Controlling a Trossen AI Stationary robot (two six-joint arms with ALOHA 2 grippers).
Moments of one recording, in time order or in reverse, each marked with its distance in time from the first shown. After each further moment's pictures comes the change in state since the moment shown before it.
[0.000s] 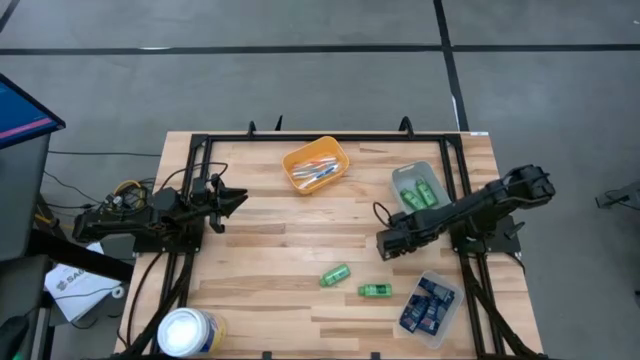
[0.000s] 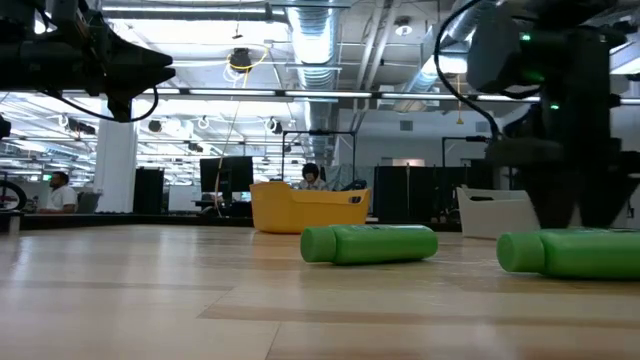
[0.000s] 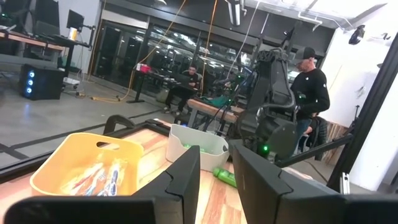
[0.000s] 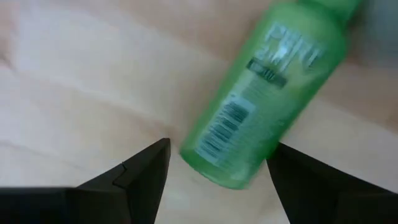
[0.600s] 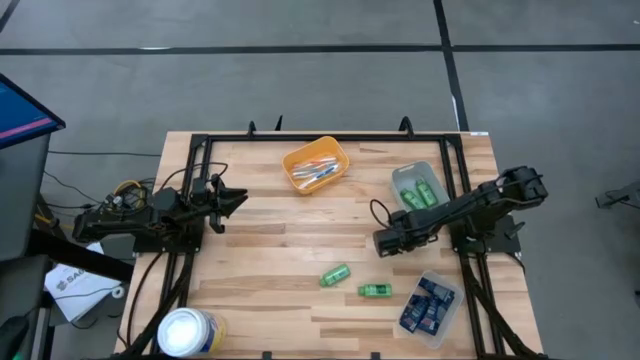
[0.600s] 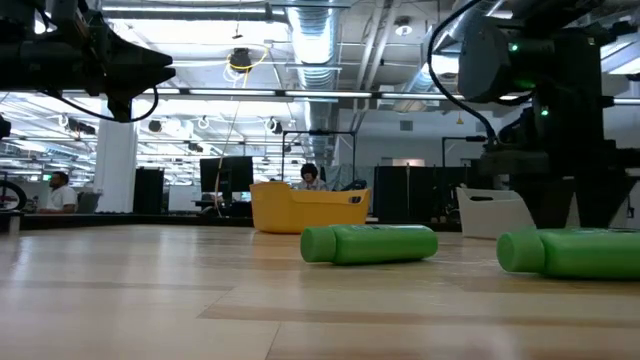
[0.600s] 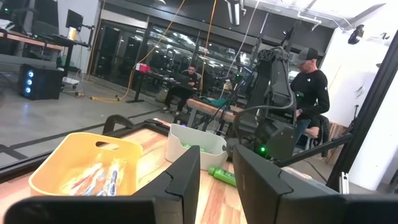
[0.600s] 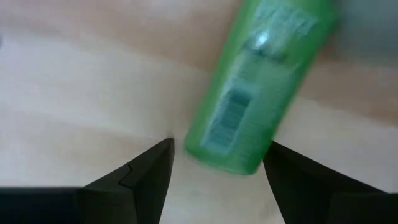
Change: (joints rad) left arm 0.000 0.000 0.000 -0.001 0.003 0.000; right arm -0.023 0.062 0.051 -0.067 0.027 0.084
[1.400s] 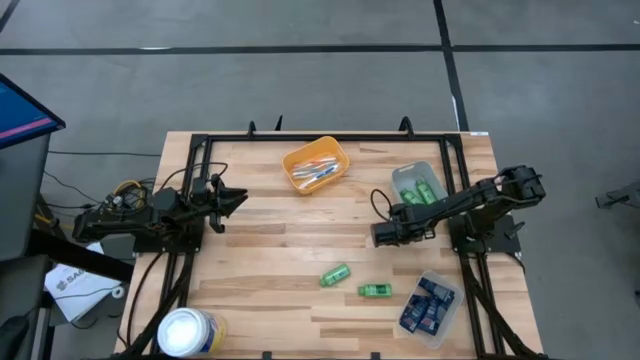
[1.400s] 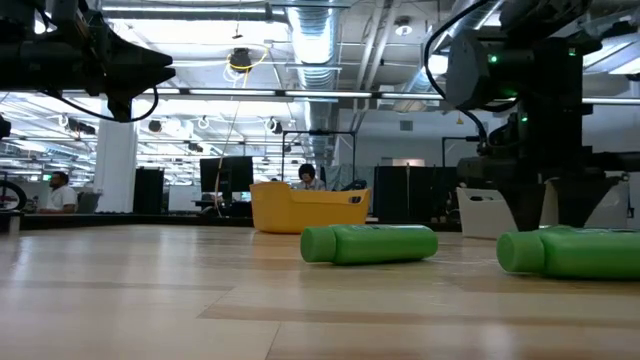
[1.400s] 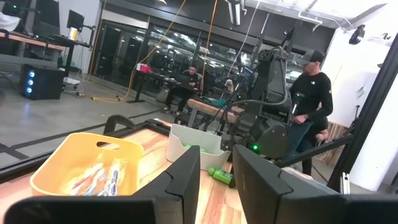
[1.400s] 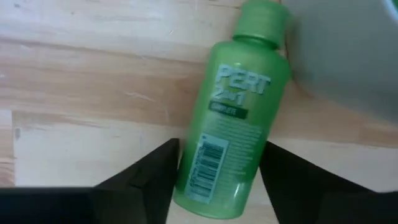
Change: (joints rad) left arm 0.000 0.000 0.000 0.000 -0.003 0.000; right arm -0.052 0.010 0.008 0.005 0.068 0.099
